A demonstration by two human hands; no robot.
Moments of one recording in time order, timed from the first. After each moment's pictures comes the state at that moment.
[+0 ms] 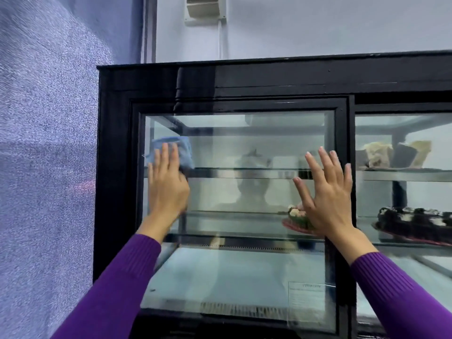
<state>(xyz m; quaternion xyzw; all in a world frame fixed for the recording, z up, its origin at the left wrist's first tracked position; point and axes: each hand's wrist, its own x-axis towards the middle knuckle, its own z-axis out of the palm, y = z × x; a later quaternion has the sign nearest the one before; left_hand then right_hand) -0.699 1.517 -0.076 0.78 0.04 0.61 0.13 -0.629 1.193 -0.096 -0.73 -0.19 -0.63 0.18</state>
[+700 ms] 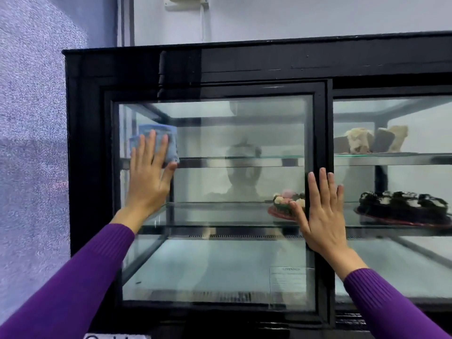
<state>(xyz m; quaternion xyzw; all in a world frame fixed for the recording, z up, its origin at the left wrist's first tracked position) -0.680 1.528 -0.086 0.79 -0.06 0.61 0.05 -0.598 1.153 -0.172 -0.76 -0.17 -0.61 0.14</state>
